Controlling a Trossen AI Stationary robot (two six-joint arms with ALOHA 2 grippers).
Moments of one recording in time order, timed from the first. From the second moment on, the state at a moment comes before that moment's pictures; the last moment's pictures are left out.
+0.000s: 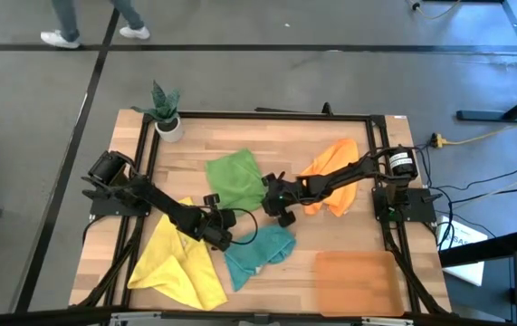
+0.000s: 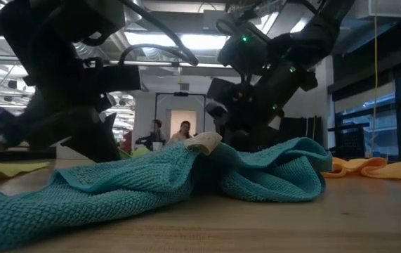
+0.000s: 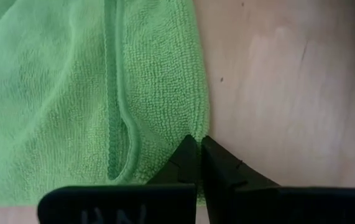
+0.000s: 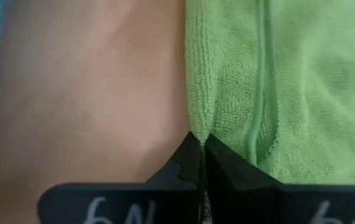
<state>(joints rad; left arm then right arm) -0.43 1.77 0.86 -0.37 -0.55 -0.58 0.04 1.94 0.98 0.09 0.04 -0.56</state>
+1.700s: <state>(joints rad) -0.29 1.77 1.04 -0.72 -0.49 -0.91 -0.05 1.94 1.24 -0.31 0.03 -0.16</state>
